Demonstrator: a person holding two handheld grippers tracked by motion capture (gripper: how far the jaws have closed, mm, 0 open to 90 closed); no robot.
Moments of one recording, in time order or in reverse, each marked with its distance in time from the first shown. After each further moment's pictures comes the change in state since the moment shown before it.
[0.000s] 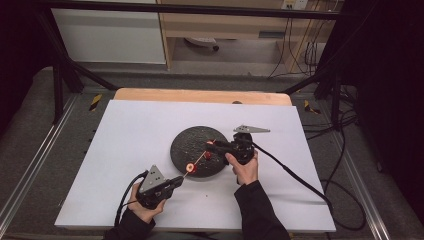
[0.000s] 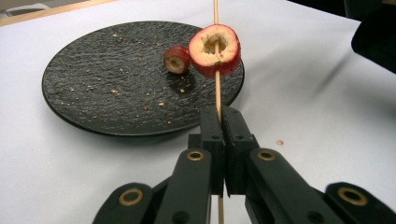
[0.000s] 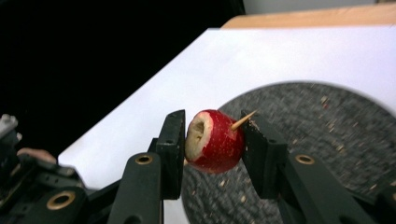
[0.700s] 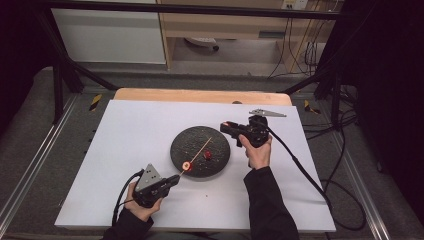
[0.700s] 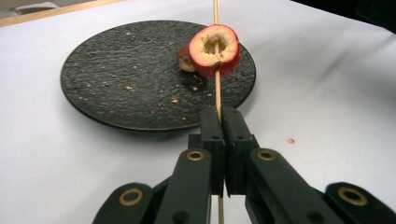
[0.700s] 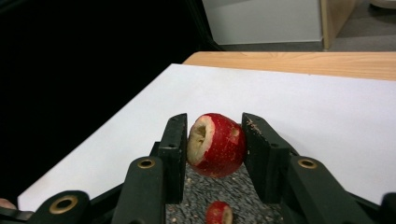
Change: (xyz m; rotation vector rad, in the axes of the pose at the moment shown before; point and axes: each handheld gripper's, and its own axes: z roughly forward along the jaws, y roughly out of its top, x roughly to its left) left arm 0.009 -0.002 -0.005 -0.005 0.023 -0.020; right arm -0.027 0.037 -0.022 -0.053 -0.129 -0.004
